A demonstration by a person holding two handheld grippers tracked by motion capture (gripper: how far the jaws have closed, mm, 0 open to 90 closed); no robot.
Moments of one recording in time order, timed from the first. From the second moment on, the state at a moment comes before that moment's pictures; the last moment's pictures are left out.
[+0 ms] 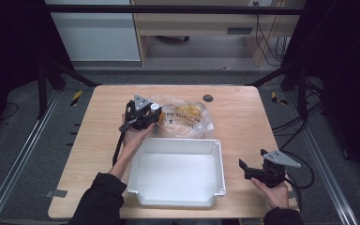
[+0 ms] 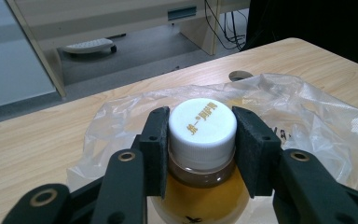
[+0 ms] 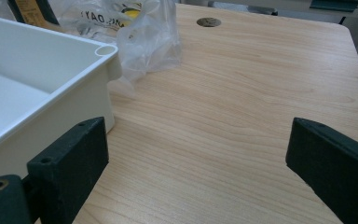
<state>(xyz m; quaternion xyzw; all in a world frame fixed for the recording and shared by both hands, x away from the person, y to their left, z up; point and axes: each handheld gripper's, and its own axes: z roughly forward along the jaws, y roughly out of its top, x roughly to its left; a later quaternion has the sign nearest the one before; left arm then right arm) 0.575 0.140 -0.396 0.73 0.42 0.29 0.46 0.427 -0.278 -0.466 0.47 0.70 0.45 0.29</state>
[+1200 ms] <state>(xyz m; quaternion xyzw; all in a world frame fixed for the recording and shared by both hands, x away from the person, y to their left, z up) 0.564 0.153 -0.349 0.70 0.42 0.31 0.49 0.428 -0.278 -0.466 0.47 0.71 0.45 0.29</state>
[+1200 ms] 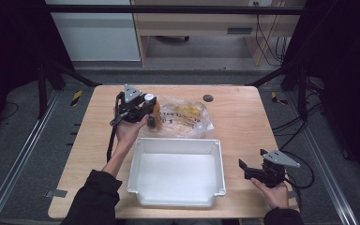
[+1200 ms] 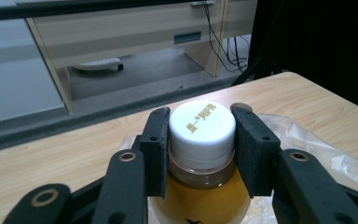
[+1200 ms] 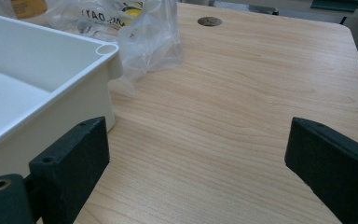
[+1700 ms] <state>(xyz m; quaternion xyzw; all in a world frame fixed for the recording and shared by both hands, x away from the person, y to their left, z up) 0.560 0.156 -0.323 0.68 0.42 0.32 0.51 0.428 -0.278 -0.466 0.47 0.71 0.45 0.29</state>
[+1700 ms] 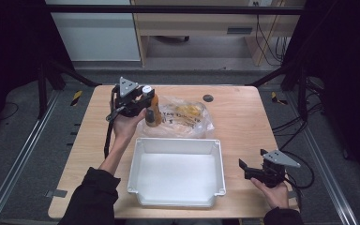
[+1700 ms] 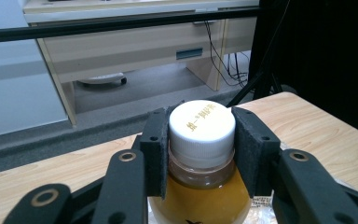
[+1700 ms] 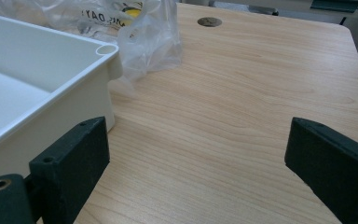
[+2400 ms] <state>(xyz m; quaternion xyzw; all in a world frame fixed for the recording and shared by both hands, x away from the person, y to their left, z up) 0.546 0.157 -0.296 0.67 0.41 0.33 0.52 0.428 -0.277 -0.466 0.47 0.71 0.45 0.29</state>
